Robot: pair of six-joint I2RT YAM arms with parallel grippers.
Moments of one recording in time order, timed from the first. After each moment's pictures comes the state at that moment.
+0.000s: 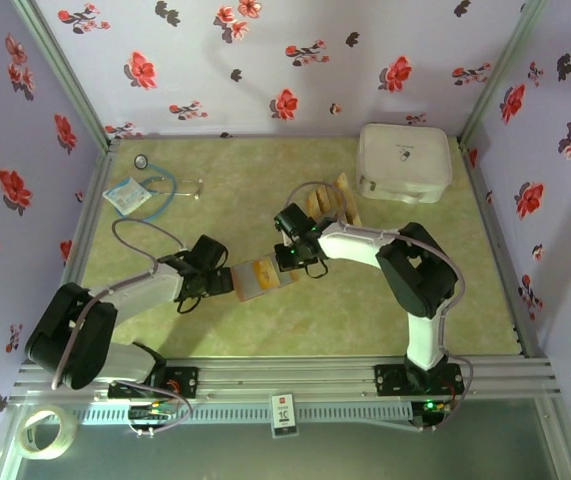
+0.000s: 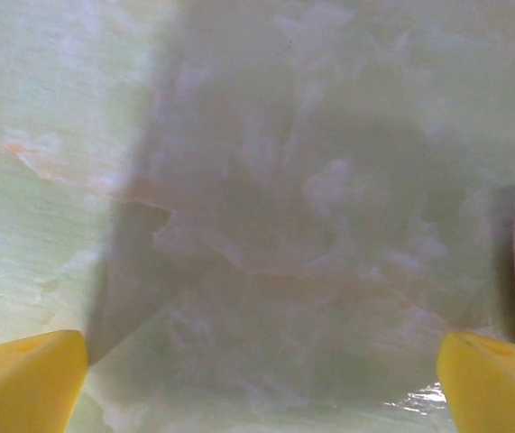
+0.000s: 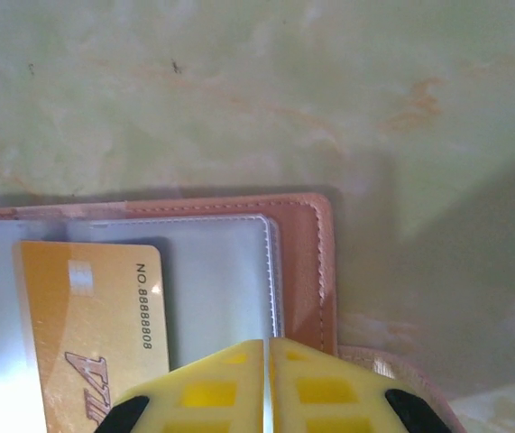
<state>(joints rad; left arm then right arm) -0.57 1.37 0.62 -0.51 -0.23 -0.71 0.78 1.91 1.21 -0.43 -0.14 0.47</state>
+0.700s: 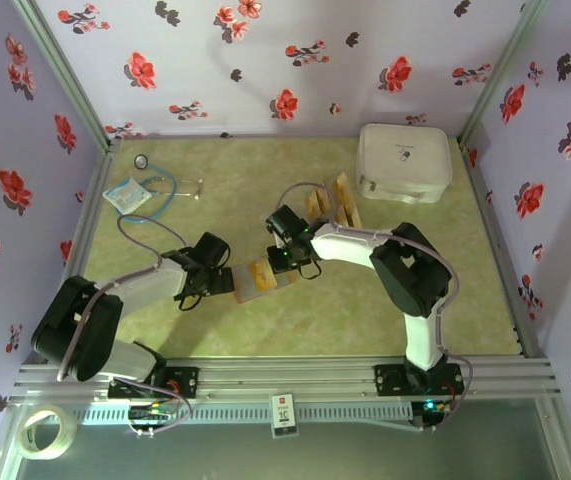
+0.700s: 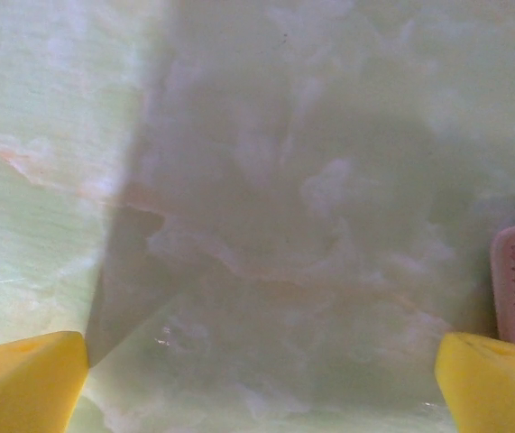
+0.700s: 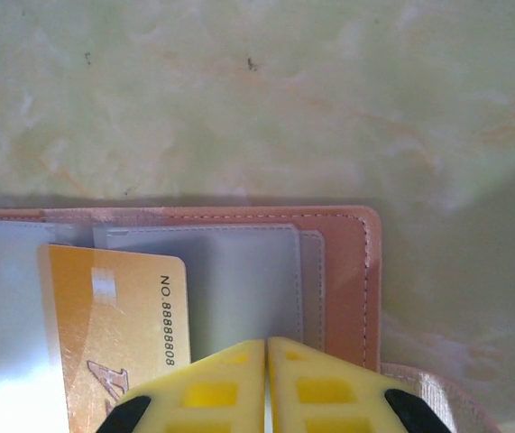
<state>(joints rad) -0.57 1.42 0.65 -0.54 -0.22 -0.70 0.82 1.95 1.25 -0.44 -0.14 0.47</state>
